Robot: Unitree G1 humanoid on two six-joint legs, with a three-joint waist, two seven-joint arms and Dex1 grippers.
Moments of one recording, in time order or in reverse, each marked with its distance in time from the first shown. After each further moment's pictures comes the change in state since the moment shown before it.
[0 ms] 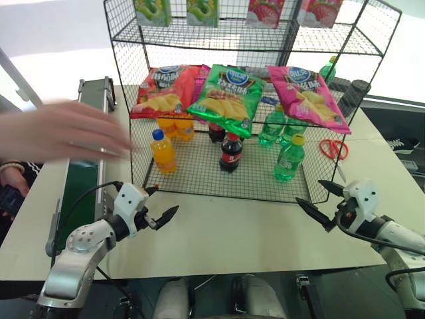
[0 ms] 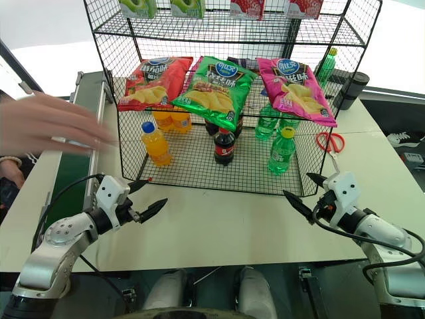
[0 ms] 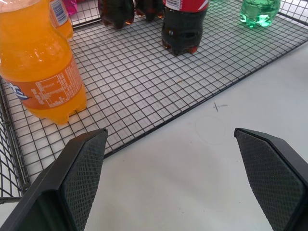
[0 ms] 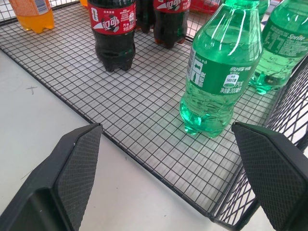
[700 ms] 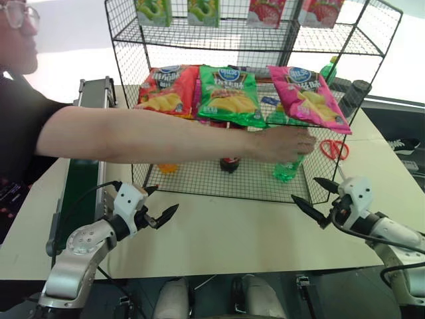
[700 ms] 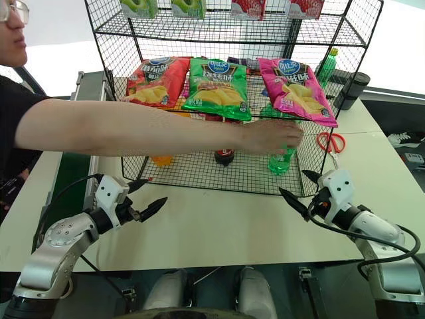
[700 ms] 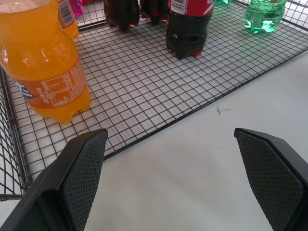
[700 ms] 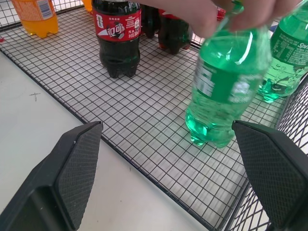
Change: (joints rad) left arm 0.000 -0.010 0.002 0.000 -0.008 -0.002 0.016; right arm -0.037 0.001 0.036 -0.013 -0.001 0.025 -0.031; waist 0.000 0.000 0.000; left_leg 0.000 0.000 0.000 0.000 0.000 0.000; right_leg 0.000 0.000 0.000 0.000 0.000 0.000
